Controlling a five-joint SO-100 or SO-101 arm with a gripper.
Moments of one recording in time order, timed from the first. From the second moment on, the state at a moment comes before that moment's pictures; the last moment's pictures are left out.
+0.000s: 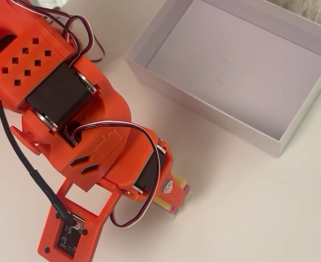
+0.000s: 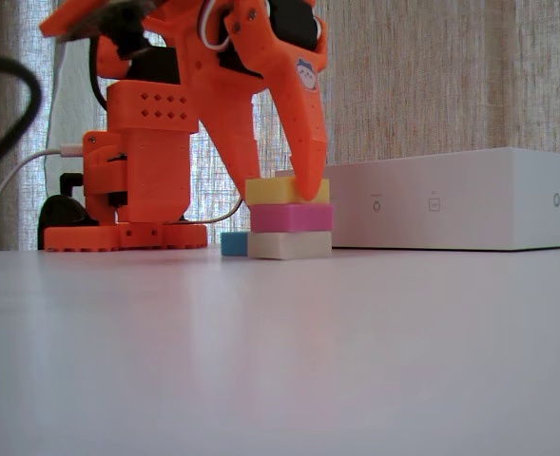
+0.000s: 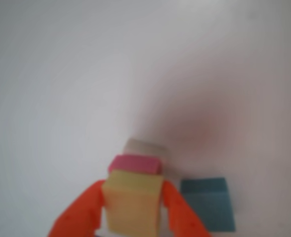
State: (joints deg) arm -4.7 112.2 132.0 58.1 -16.0
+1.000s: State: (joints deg) arm -4.8 114.2 134.0 60.3 -16.7
